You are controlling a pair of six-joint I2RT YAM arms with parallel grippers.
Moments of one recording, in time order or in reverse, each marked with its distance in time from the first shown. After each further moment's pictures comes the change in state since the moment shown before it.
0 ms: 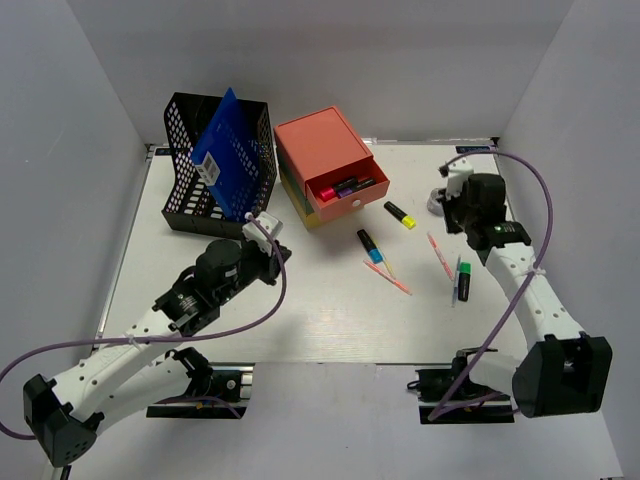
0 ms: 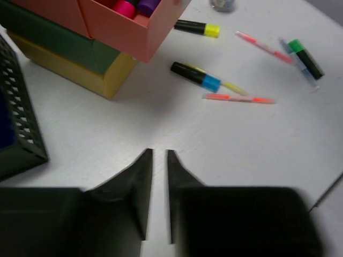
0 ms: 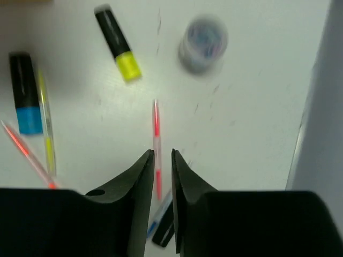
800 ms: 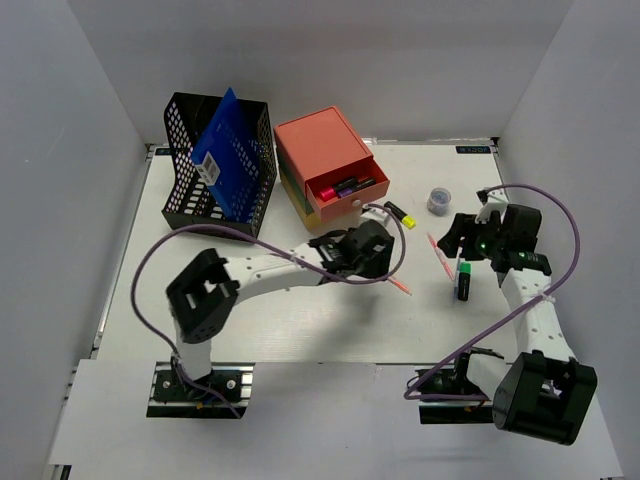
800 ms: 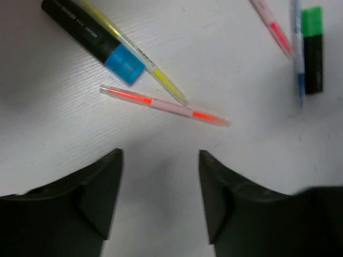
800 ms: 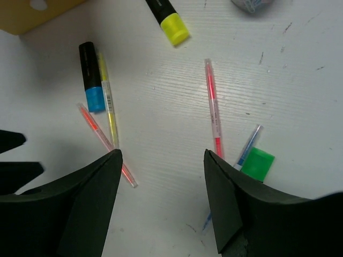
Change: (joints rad) left arm -0.276 1.032 0.679 -0.145 -0.140 -0.499; right arm -0.339 -0.113 -0.236 -0.046 -0.476 0.246
